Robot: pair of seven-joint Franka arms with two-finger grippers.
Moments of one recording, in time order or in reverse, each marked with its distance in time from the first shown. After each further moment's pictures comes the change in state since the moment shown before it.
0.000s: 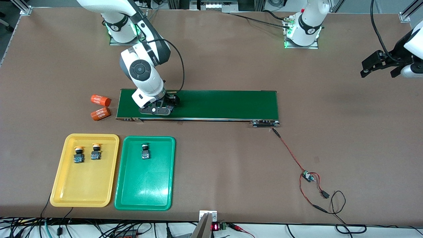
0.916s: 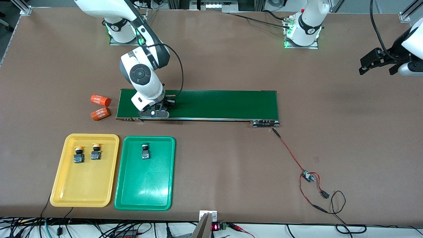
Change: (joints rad) left arm -0.004 0.020 -0.006 0.035 0.000 -0.069 0.000; right arm -0.002 0.024 -0.016 0.009 -0.020 0.011 0.000
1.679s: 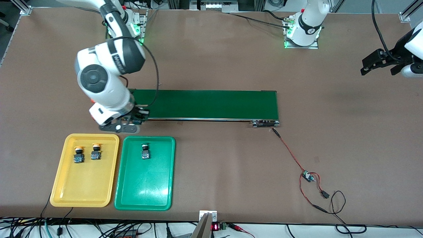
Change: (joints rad) left arm 0.010 0.009 0.004 0.016 -0.003 -0.007 -0.001; right arm -0.092 -0.010 -0.092 0.429 -0.005 -0.405 -0.230
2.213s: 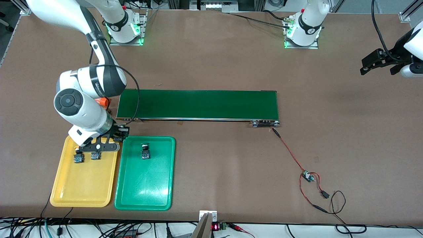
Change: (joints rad) left arm 0.000 0.001 -0.001 0.000 0.000 -0.003 0.000; right arm -0.106 0.136 -0.003 0.030 -0.067 0.171 -0.166
